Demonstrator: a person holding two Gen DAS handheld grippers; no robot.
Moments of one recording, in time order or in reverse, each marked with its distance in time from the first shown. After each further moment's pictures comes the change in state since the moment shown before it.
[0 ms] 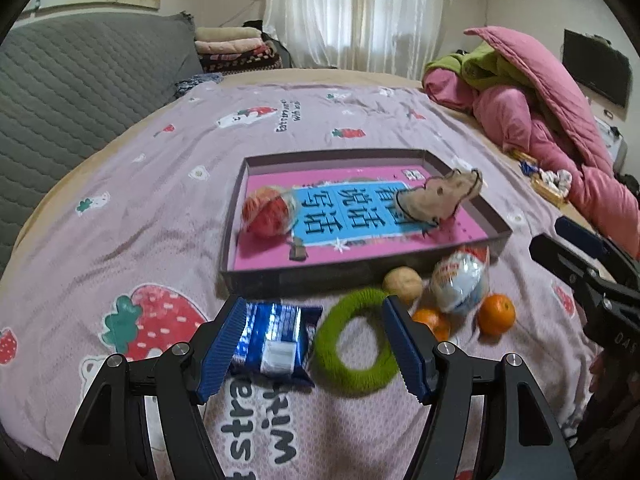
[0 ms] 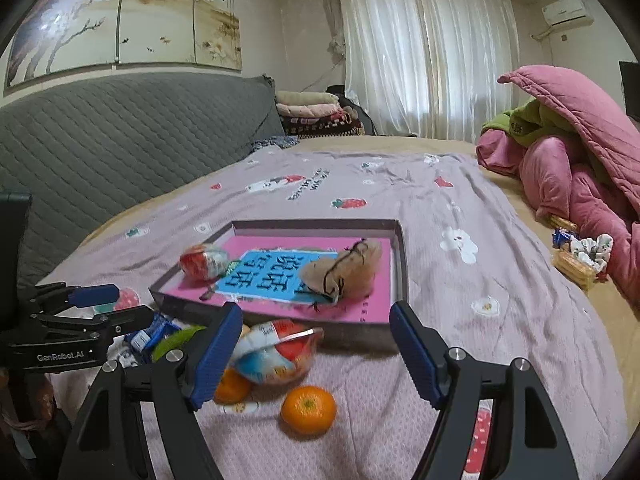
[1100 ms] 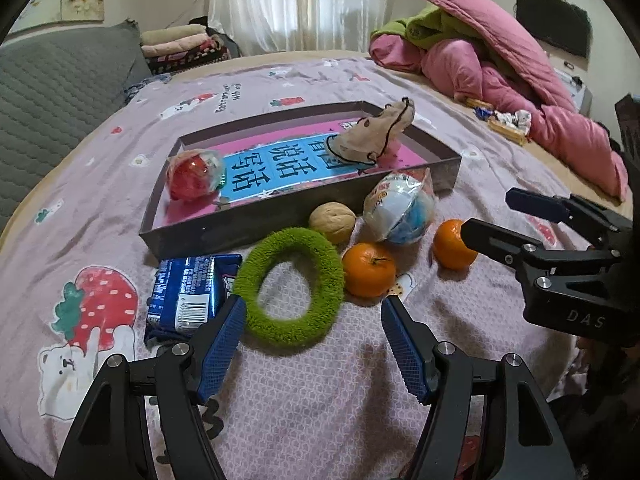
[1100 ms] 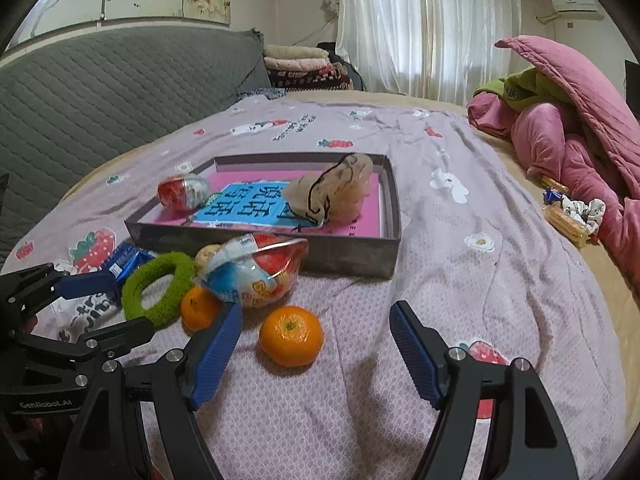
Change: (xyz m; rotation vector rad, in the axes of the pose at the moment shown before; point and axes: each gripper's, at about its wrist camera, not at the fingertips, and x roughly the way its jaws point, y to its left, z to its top) left arm 0.018 -0.046 -0.038 0.157 0.057 -0.088; right arm 0.018 0.001 -0.038 -0.020 0.177 -0.060
